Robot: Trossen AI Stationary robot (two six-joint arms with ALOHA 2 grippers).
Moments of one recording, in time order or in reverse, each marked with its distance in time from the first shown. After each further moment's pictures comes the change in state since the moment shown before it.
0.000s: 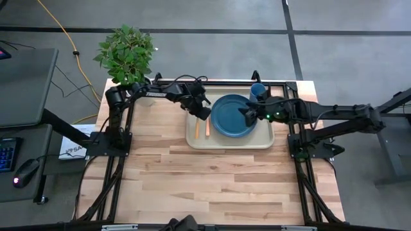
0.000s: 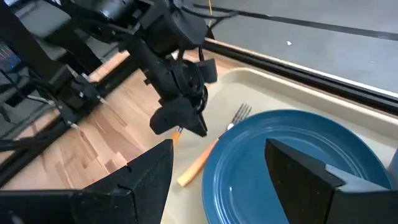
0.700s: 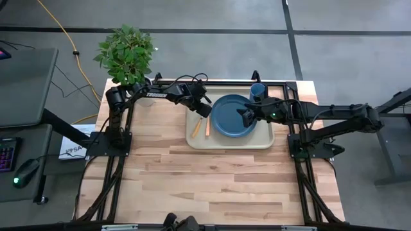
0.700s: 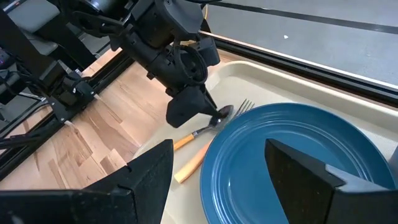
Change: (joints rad) left arm -0.009 0.005 0.000 0.049 -0.267 0.000; right arm 0.000 0.036 0.000 0.000 0.000 0.019
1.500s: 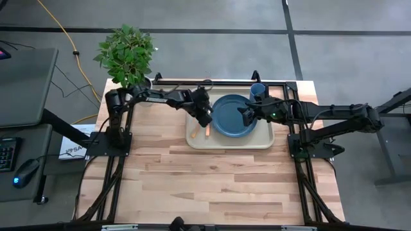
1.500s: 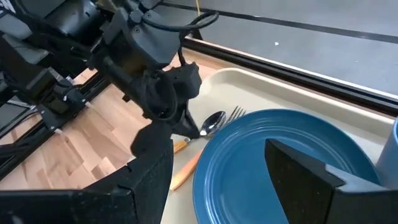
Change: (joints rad) left arm -0.079 -0.029 -0.013 -0.005 0.015 0.182; right arm 0.000 -0.001 0.000 0.000 0.044 0.000
